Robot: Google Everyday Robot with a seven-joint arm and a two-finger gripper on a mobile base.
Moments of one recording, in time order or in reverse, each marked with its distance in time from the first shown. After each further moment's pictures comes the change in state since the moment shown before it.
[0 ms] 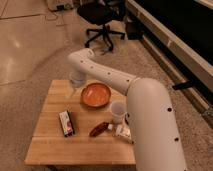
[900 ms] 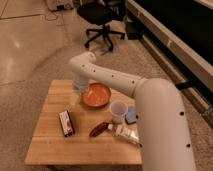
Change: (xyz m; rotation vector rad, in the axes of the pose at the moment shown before) arm -0.072 -0.020 -0.002 -0.013 -0.114 -0.246
